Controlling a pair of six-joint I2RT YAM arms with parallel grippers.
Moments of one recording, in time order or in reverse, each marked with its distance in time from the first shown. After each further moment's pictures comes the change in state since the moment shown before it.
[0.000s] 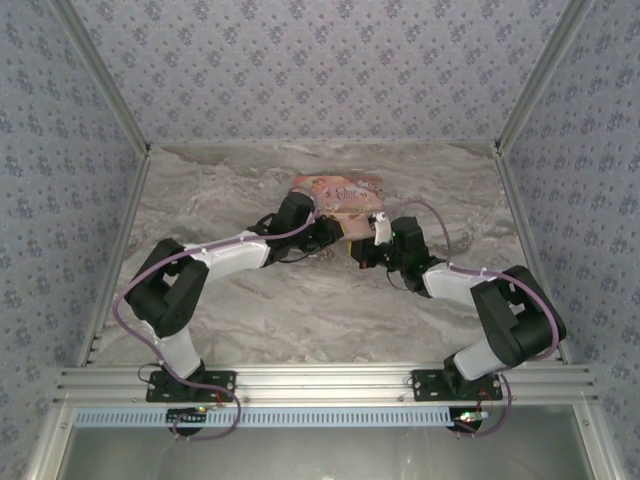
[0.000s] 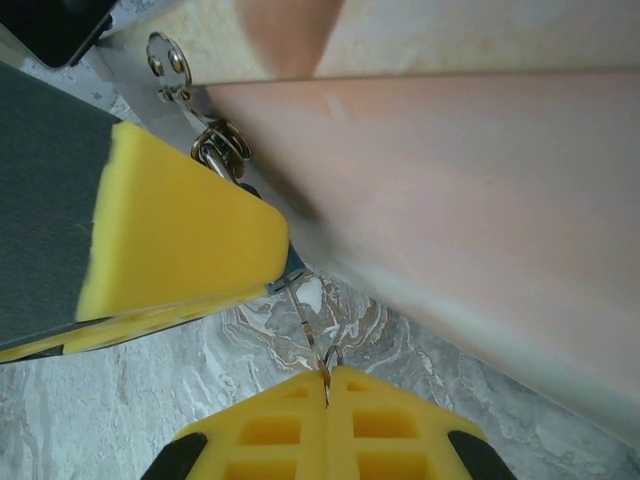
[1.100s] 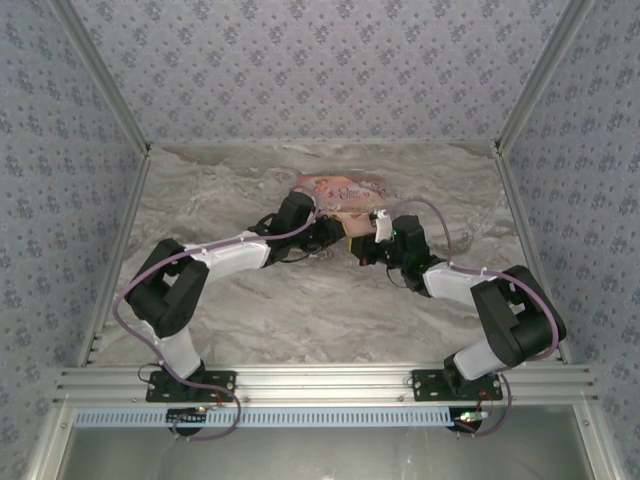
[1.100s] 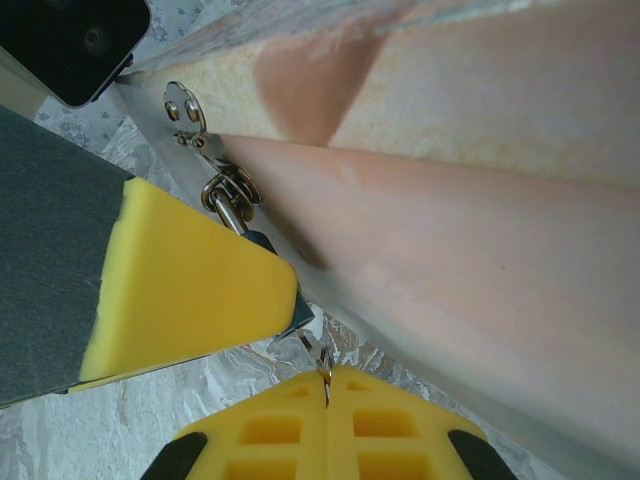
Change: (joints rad) left arm -0.004 0.000 -0.001 0.020 0.024 0.000; right arm -0.008 -0.005 0.003 0.041 0.008 -0.003
